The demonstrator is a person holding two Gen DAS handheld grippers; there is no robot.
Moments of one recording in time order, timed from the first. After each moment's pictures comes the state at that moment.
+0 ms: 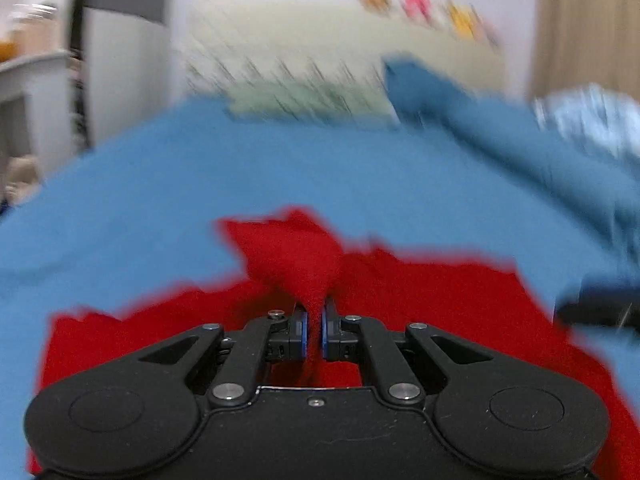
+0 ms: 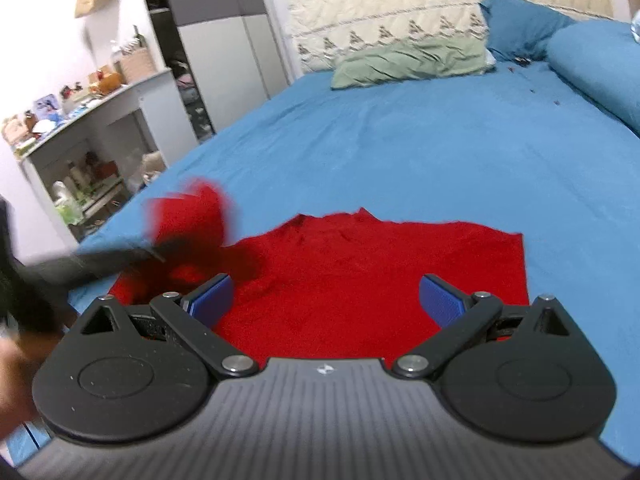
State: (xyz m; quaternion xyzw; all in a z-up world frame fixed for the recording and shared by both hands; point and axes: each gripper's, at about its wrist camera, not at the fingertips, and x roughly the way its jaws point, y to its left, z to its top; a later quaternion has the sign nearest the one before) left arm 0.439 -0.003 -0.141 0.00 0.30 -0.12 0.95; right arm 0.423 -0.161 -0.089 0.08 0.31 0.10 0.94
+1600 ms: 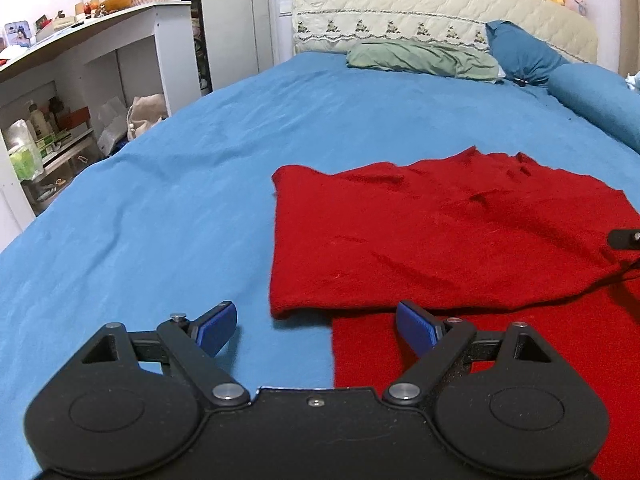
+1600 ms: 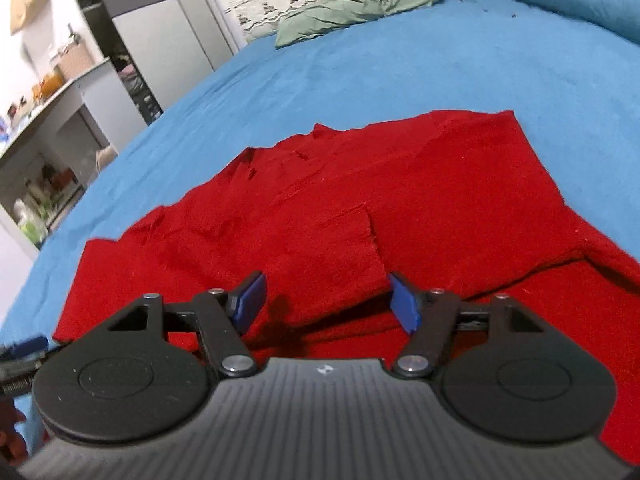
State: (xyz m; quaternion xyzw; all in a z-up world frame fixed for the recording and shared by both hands) left arm 0.358 0.116 -0.174 0.01 0.34 0.04 0.94; right arm 0.445 -0.159 -0.173 0.16 0.35 0.05 0.92
